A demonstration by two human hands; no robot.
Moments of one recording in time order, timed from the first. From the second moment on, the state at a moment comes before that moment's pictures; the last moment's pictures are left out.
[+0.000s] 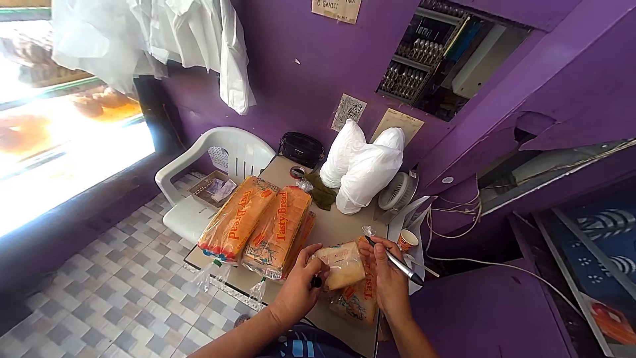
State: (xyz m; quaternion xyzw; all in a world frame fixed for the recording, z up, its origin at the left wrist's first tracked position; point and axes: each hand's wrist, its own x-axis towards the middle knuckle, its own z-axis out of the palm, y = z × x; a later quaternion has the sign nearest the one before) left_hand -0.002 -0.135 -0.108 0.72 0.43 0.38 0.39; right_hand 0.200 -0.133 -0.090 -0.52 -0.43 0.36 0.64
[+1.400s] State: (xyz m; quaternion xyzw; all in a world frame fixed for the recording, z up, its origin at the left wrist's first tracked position) left_hand -0.023 -0.136 -0.209 0.27 0.72 0.27 0.57; right_hand 0.242 -0.199 -0.146 -0.55 -0.33 0.42 0.64
